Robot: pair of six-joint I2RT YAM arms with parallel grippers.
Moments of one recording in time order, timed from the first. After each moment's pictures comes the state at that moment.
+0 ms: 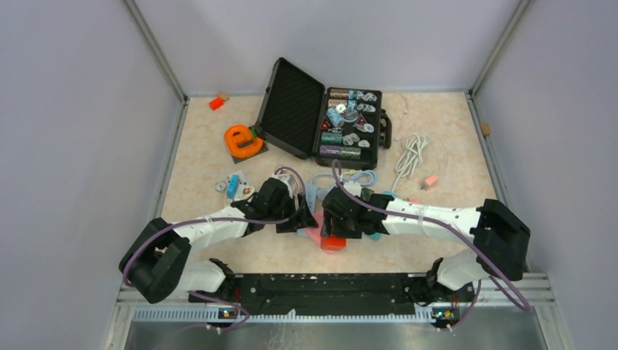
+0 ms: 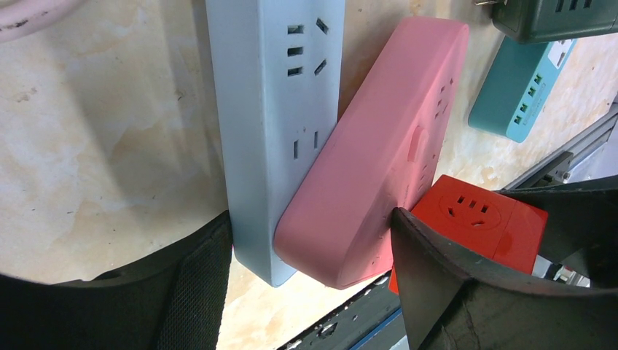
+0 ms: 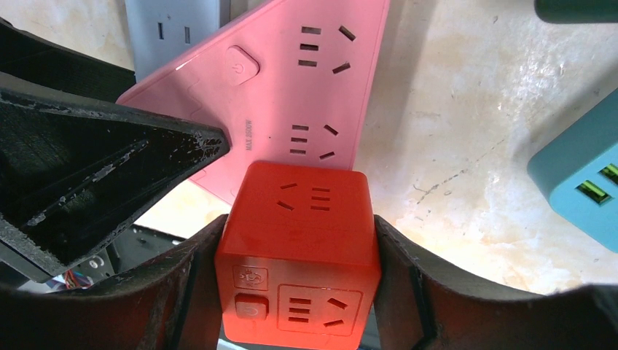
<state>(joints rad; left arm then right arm) -0.67 1.30 0.52 -0.09 0.27 -0.81 1.11 1.44 0.93 -0.56 0.18 1.05</state>
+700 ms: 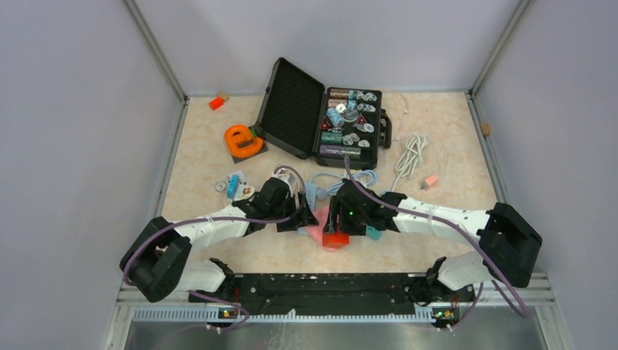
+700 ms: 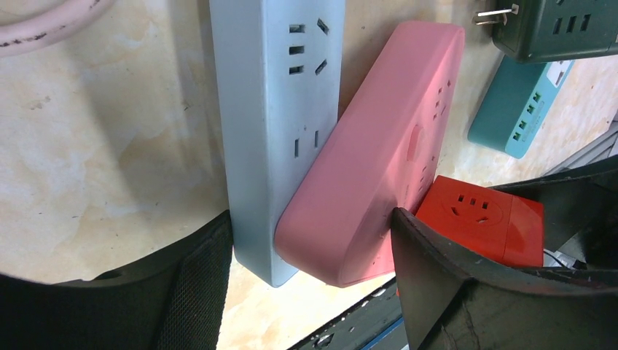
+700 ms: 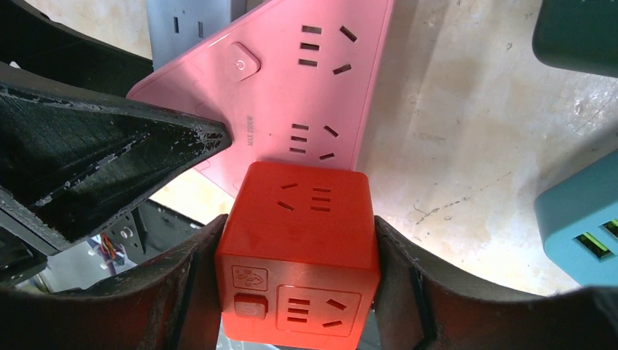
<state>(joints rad) -0.68 1.31 0.53 -0.09 0.22 -0.83 0.98 1.36 0.79 -0.38 -0.02 0.97</state>
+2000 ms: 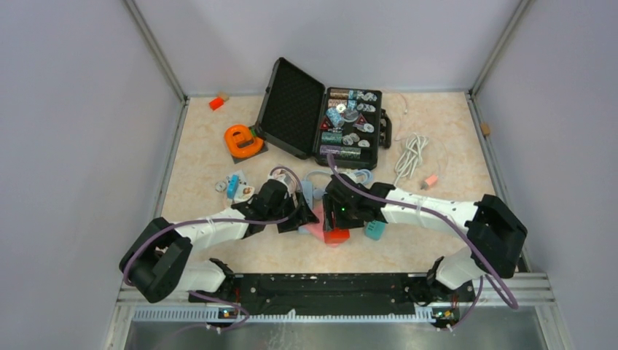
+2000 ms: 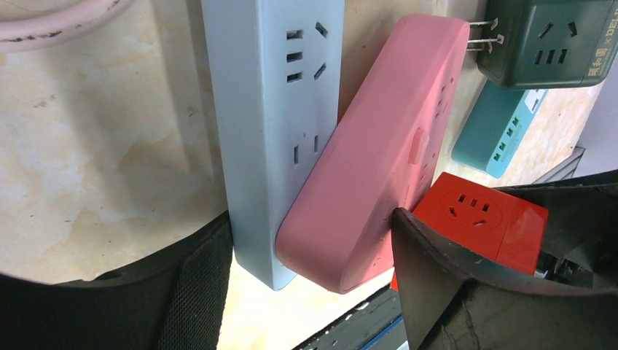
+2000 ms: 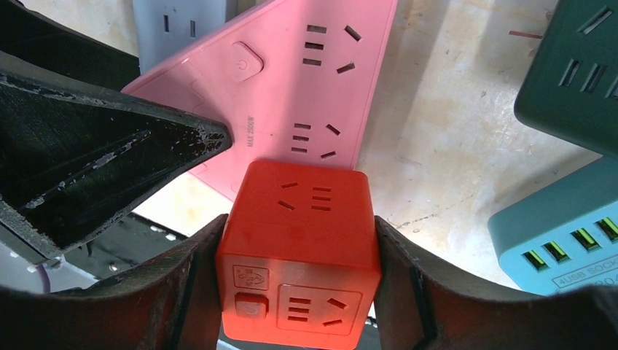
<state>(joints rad) -0.68 1.32 0.49 -0.02 0.21 -0.92 0.99 1.47 0.95 -0.54 0.04 0.80</state>
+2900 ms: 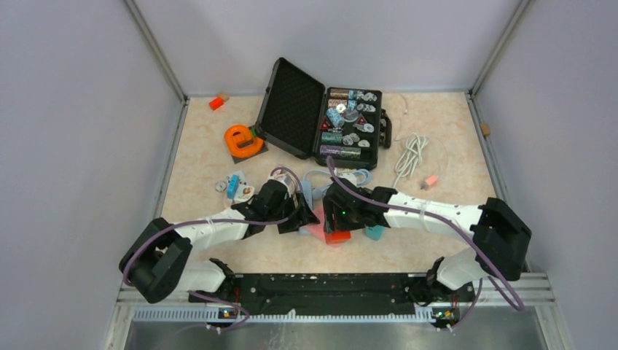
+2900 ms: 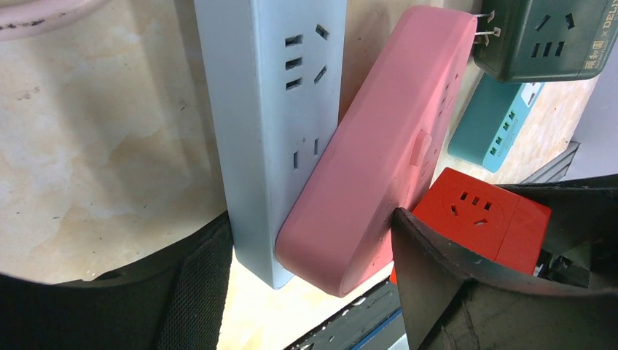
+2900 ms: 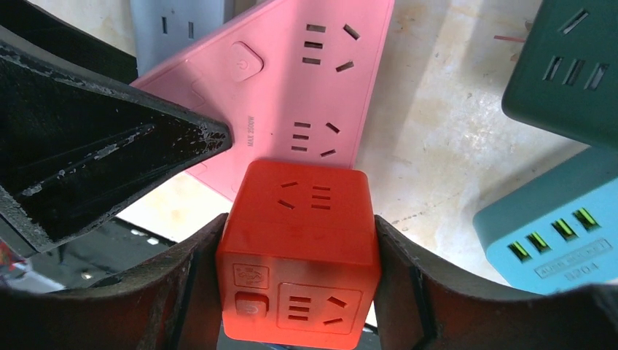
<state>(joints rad) -0.68 1.31 0.49 -0.02 0.22 -0.92 1.05 1.46 0.97 -0.57 0.14 0.78</state>
